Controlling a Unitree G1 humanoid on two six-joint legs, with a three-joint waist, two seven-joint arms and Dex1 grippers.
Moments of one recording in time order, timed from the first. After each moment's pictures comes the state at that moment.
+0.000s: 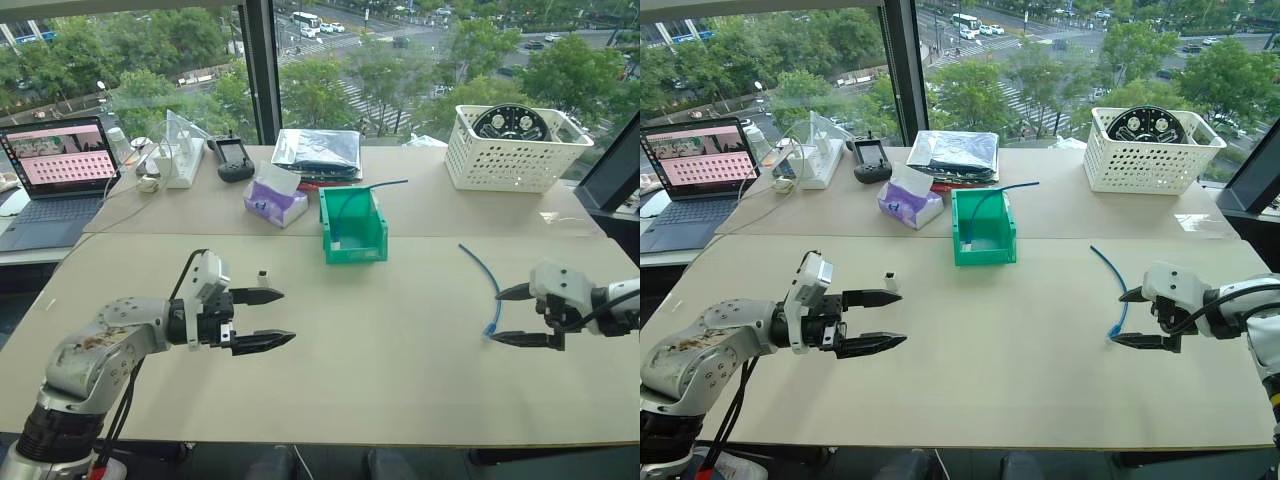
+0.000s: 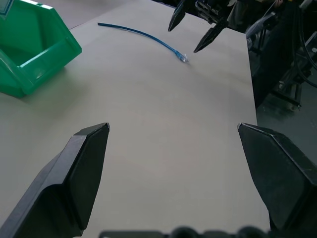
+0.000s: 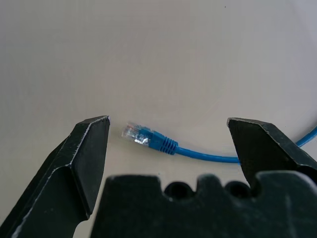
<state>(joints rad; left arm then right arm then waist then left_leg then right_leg) -0.24 0.77 0.06 -0.36 -0.72 0.65 -1.06 -0.46 -1.09 0.07 0.47 0.10 -0.07 1.39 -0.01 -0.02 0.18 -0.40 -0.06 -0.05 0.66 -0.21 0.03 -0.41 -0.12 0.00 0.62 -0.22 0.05</state>
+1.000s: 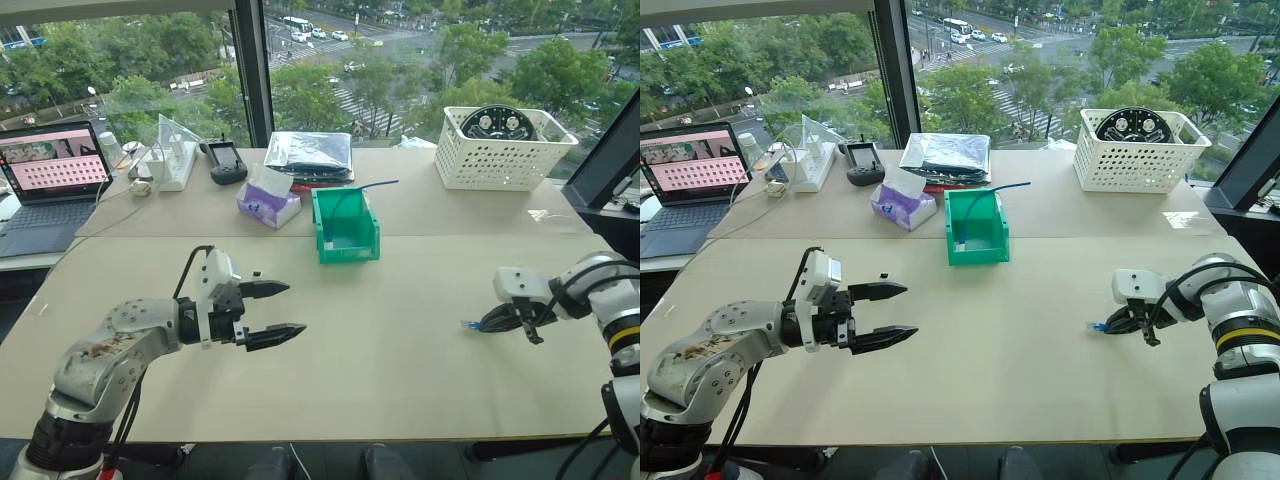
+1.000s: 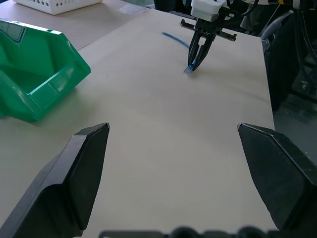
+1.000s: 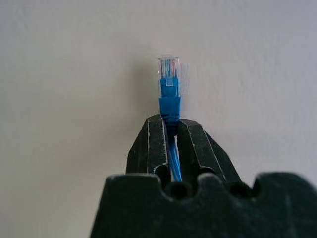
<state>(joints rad) -0.26 0.72 0.06 -0.43 -0.69 0.65 -0.93 -0.85 -0.90 0.25 1.01 -0.15 -0.37 1.53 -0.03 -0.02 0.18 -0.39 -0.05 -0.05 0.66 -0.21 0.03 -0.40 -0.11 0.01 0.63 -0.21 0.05</state>
